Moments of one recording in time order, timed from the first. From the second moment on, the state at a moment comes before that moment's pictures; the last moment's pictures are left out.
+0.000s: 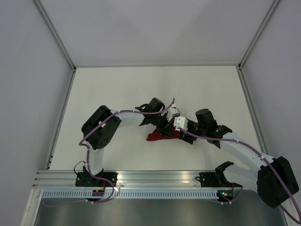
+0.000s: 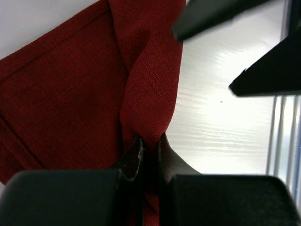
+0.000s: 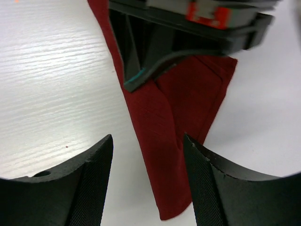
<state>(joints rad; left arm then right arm) -0.77 1.97 1.14 -0.07 0.72 0.19 0.45 1.09 0.57 -0.30 -0.48 -0.74</state>
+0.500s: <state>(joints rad) -0.76 2.04 1.22 -0.20 0.85 0.15 0.64 1.14 0.47 -0.15 -0.33 -0.79</state>
